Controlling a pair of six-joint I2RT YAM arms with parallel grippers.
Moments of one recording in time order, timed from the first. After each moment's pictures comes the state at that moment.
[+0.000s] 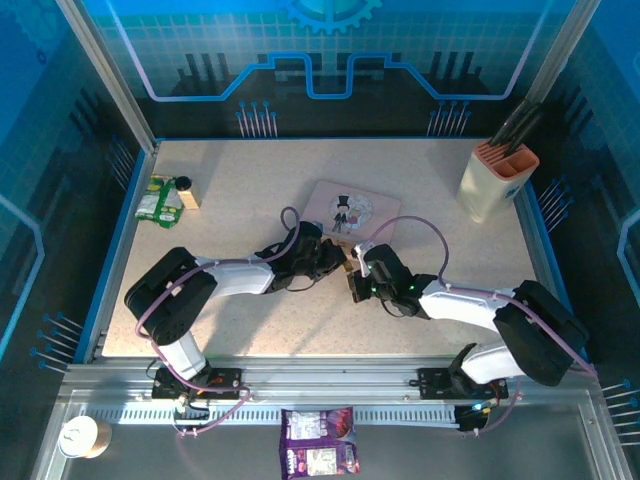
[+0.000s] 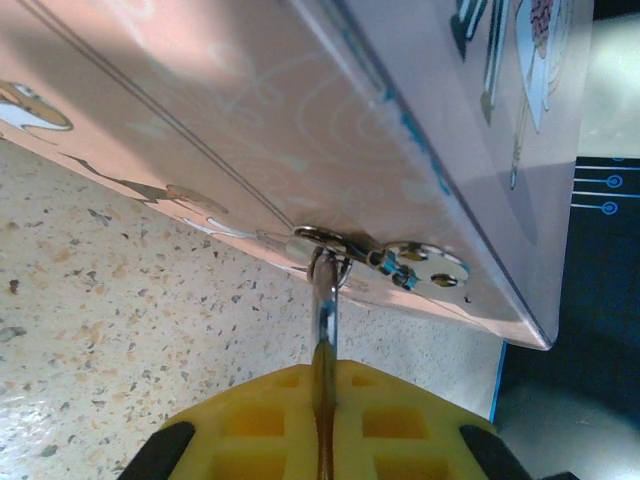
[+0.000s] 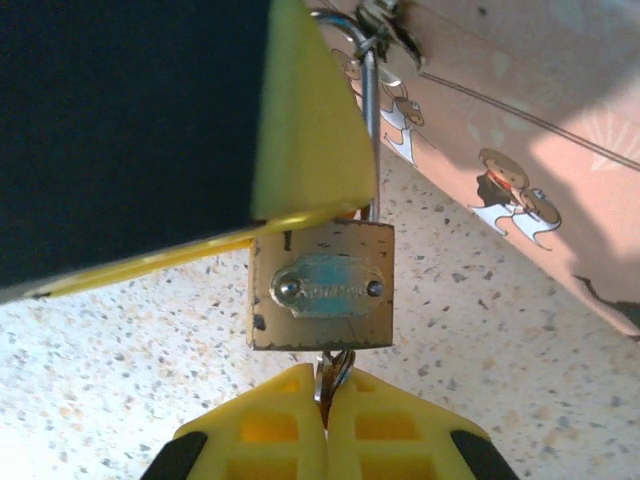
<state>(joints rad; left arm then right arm) -0.71 1.70 0.81 0.26 0.21 -1.24 0.75 1.39 0.54 0.07 -0.03 0.41</state>
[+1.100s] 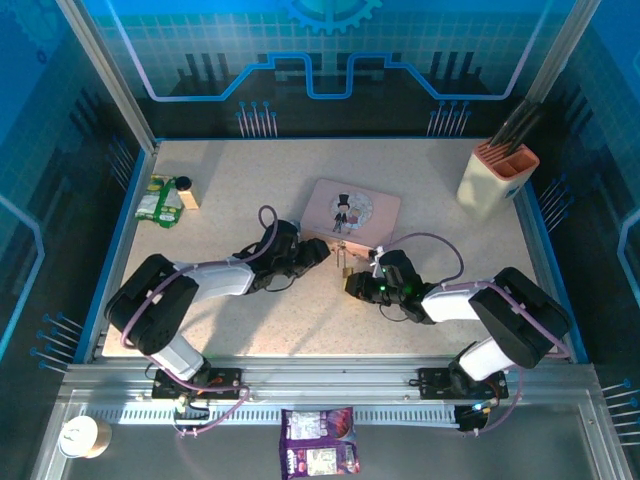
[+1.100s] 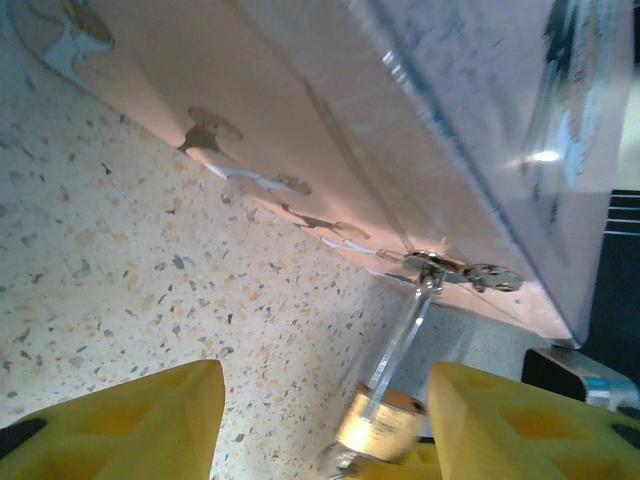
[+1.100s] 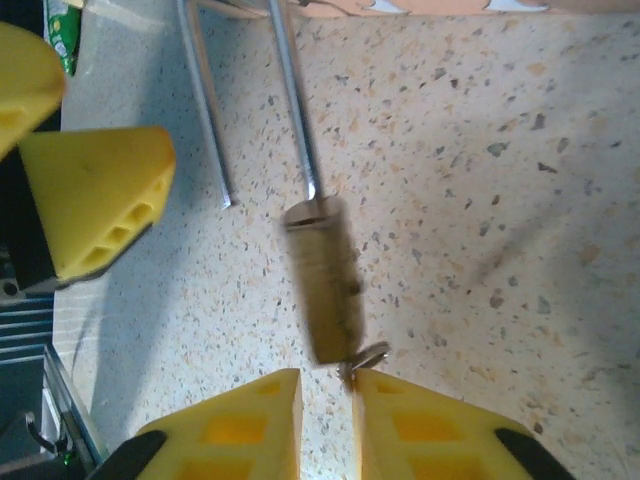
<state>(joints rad) -0.58 1.59 0.70 0.21 0.23 -1.10 0.64 1.50 0.38 0.45 -0.32 0.91</state>
